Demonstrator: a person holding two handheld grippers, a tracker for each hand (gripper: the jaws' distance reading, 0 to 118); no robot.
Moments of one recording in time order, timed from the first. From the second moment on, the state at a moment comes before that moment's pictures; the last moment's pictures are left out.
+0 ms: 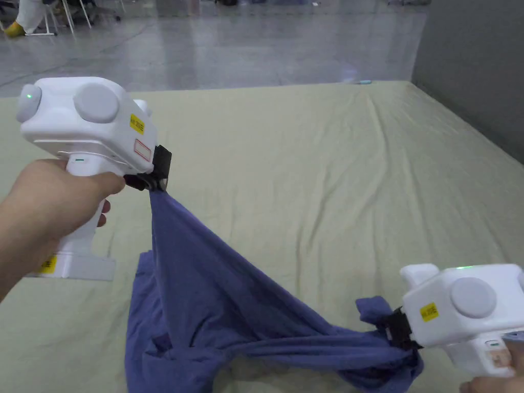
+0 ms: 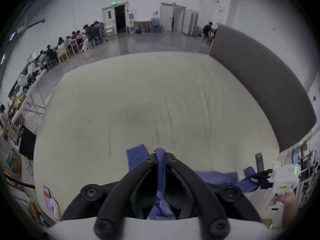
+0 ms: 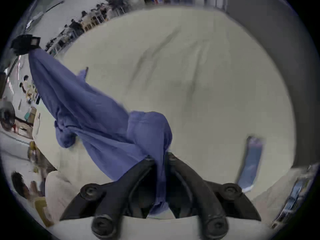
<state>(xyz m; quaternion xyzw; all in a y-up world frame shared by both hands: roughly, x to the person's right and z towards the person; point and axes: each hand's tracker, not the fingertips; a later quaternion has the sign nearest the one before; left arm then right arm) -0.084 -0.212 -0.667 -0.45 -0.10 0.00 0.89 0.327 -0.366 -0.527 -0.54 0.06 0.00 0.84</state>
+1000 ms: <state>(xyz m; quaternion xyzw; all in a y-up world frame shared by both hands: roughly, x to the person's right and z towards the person) -0.162 0.110 -0.740 -0.16 0.00 0.17 0.97 0.329 0.157 -0.735 -0.19 -0.12 0.11 0.97</state>
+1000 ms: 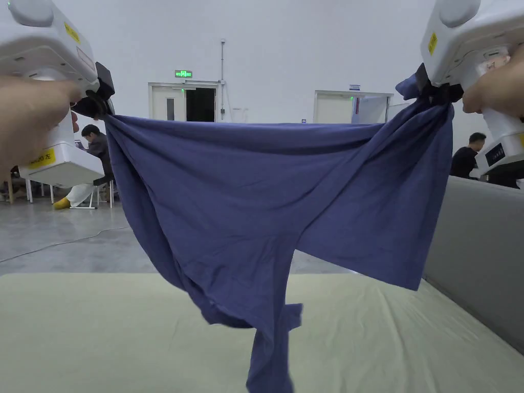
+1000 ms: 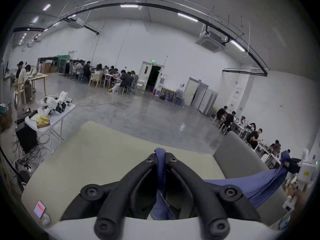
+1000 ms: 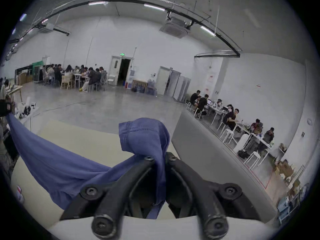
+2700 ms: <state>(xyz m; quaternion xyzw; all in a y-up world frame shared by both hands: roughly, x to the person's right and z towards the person) -0.191 -0.451 -0.460 -0.61 -0.06 0.09 0.78 0.381 -0.478 -0.441 -0.58 0.05 0.09 0.81</state>
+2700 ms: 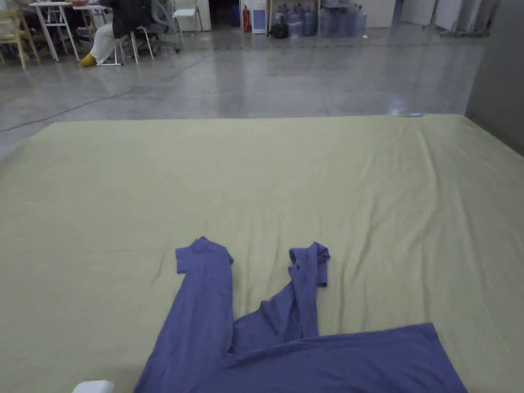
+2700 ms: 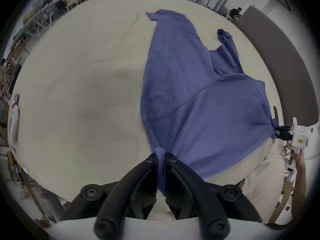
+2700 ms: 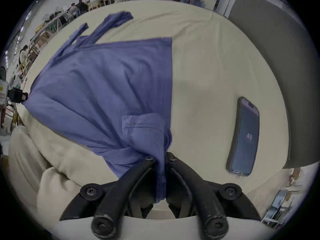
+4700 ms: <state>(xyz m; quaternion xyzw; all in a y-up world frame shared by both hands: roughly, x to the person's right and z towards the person) -0.171 -0.366 -0.507 -0.49 -0.05 0.13 0.86 0.362 -0.440 -0.674 -0.60 0.04 -0.08 0.79</state>
